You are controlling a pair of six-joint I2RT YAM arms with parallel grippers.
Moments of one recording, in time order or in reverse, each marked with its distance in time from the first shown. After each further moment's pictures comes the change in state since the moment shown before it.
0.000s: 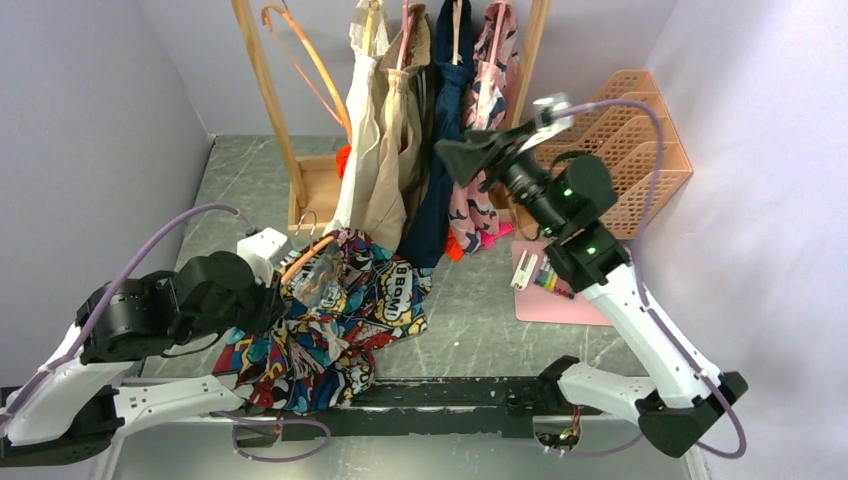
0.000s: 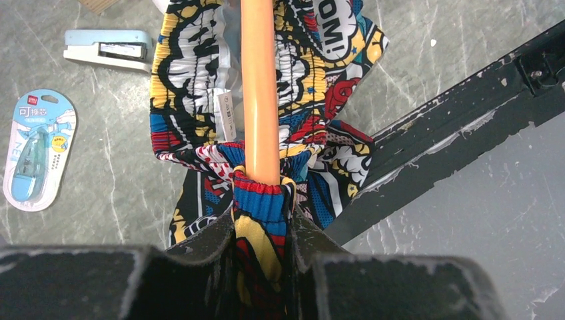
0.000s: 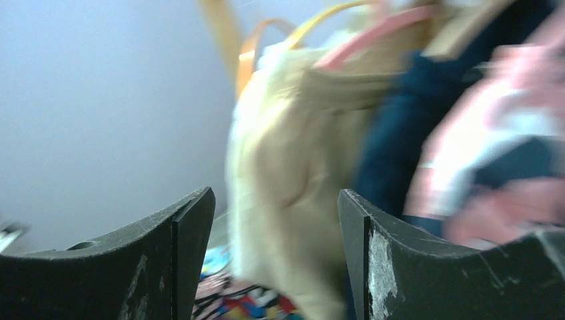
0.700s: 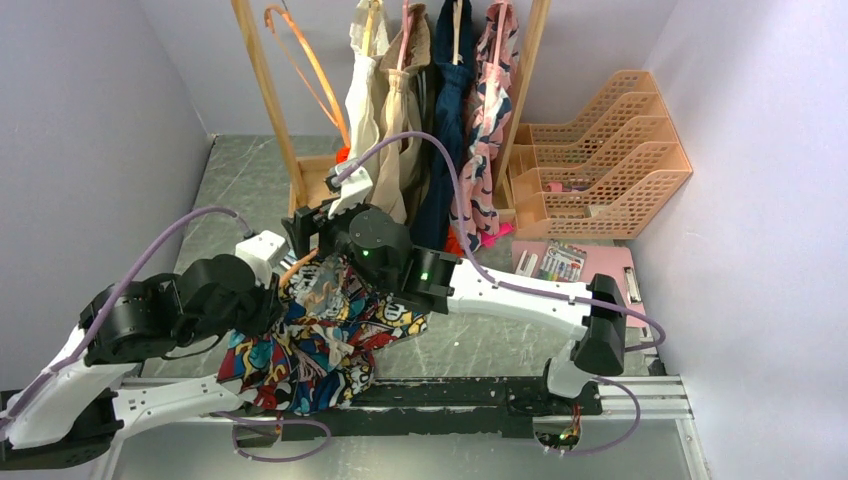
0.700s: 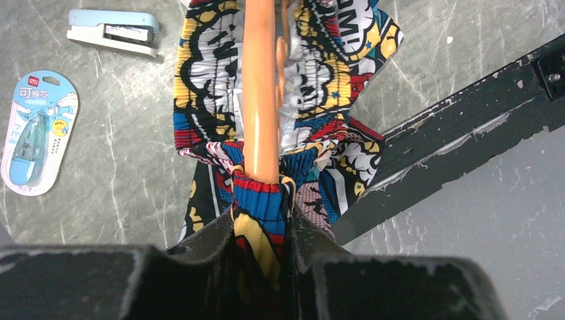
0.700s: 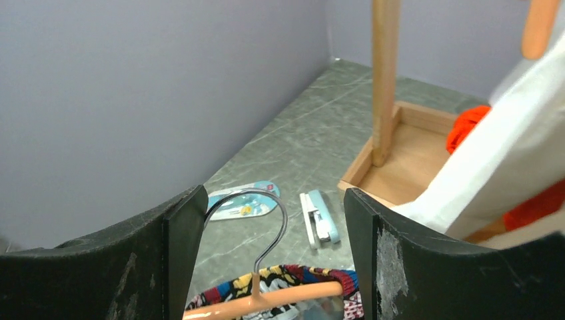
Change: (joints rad) left arm 0.006 -0.020 -0.040 -0.013 -0.010 -0.026; right arm 0.752 0.559 0.243 0.106 0.557 -0.140
